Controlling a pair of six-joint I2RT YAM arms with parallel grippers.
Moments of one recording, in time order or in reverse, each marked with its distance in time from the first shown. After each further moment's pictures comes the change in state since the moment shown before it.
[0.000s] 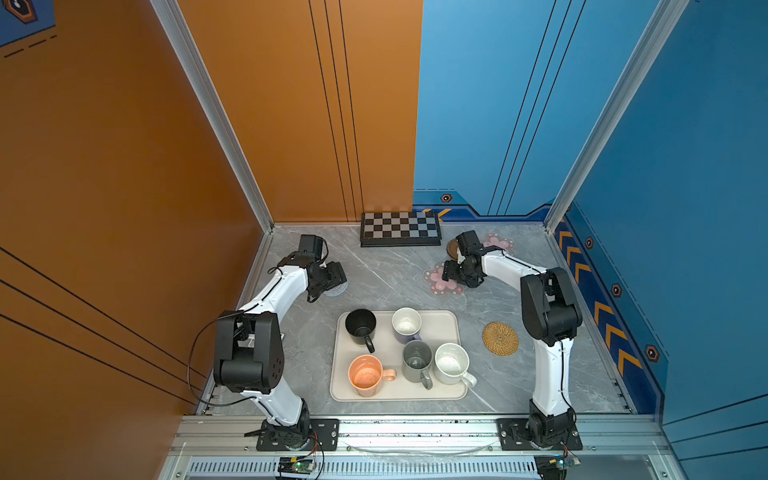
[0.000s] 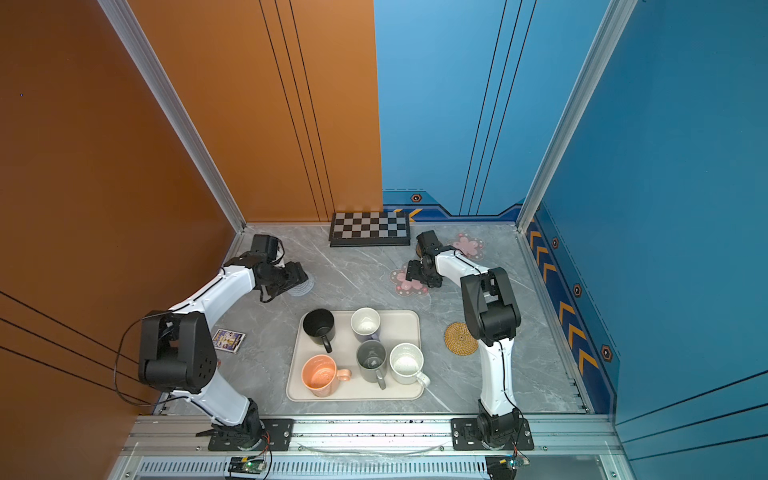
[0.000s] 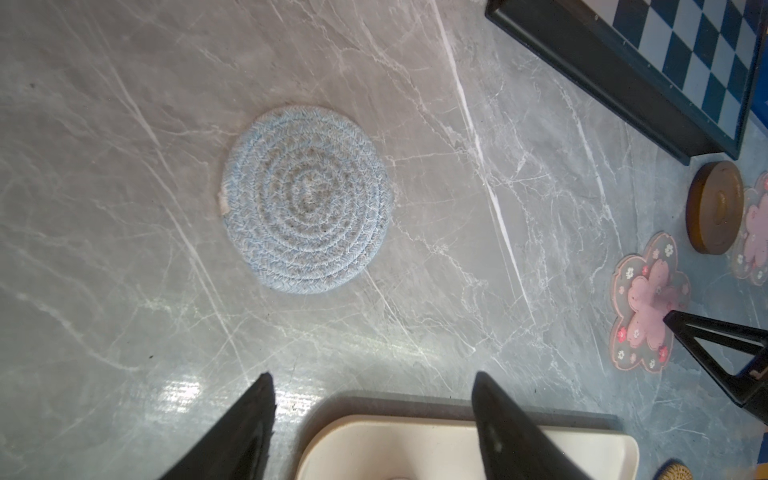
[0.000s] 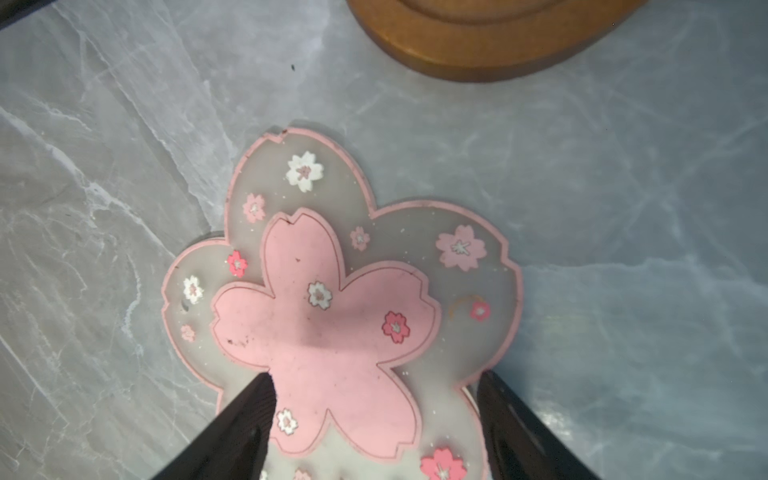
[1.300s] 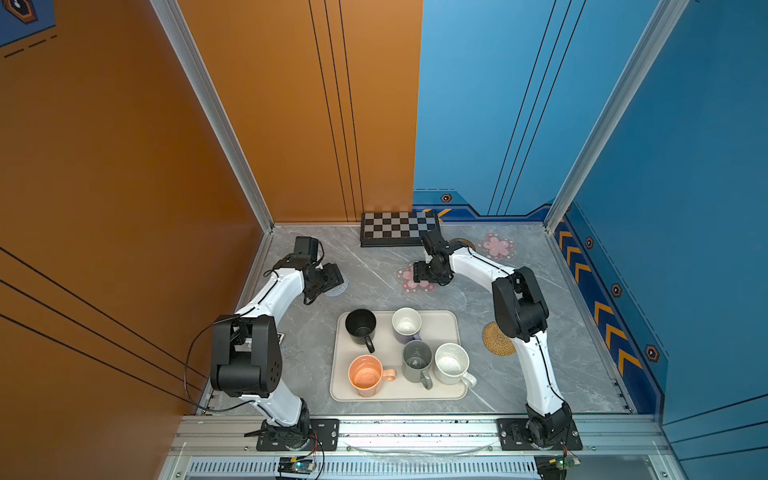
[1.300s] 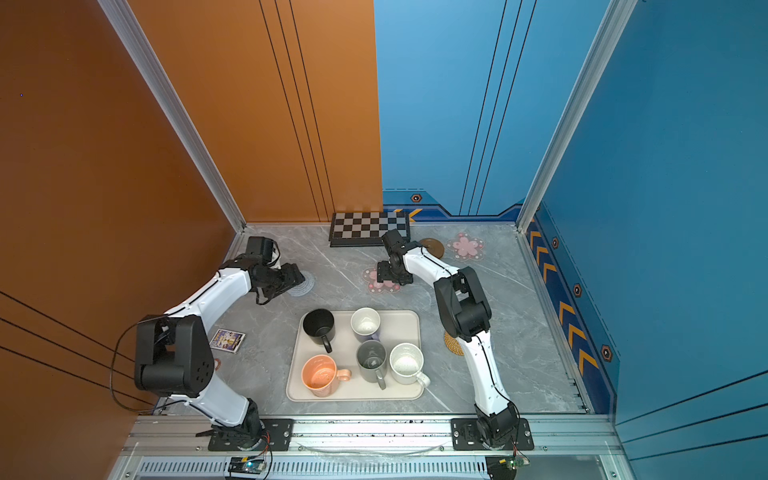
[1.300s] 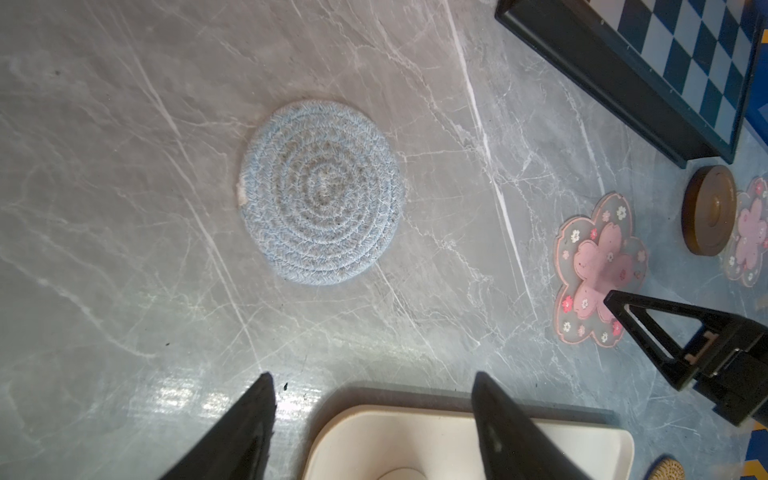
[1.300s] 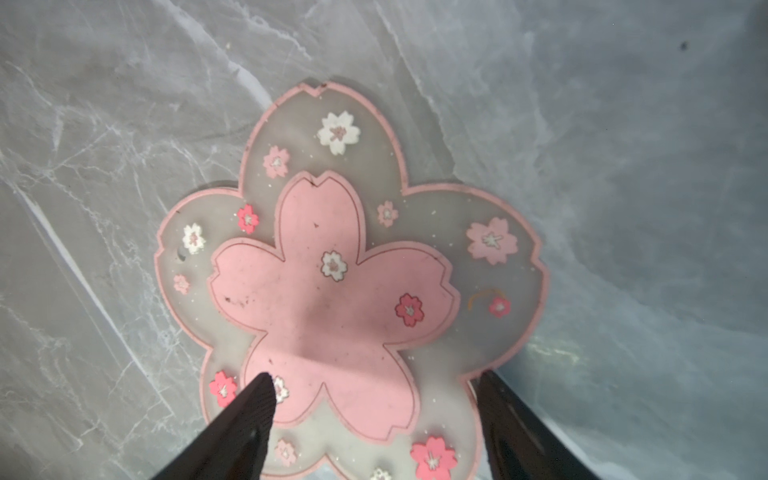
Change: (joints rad) left arm 0.026 -0.024 -0.022 0.000 0.023 0.005; right arm 0.180 0.168 0.288 -0.133 0.028 -0.027
